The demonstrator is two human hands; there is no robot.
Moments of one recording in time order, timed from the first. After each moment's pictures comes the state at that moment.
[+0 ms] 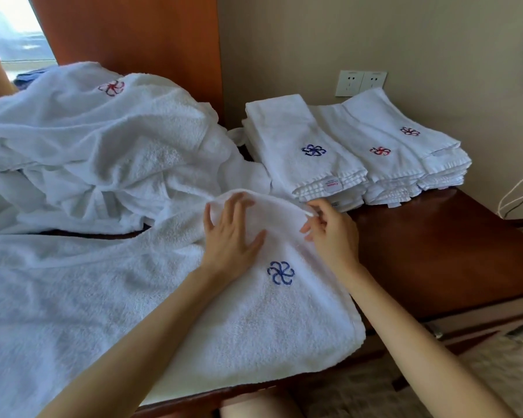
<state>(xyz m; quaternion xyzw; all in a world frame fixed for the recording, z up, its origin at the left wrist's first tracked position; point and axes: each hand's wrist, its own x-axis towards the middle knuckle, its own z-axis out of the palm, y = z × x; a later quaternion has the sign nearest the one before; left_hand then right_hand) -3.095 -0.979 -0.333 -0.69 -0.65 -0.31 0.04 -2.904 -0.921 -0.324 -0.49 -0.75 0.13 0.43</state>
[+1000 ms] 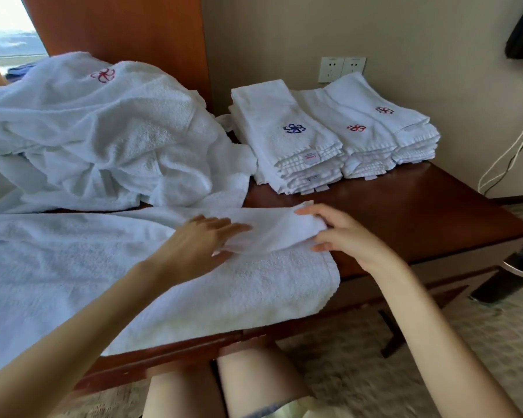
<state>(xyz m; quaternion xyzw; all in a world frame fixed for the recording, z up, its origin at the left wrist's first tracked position) -3.113 -1.063 -0.303 -0.85 -0.51 -0.14 0.05 -2.843 -0.995 -0.297 -0.44 -0.65 0.55 0.27</state>
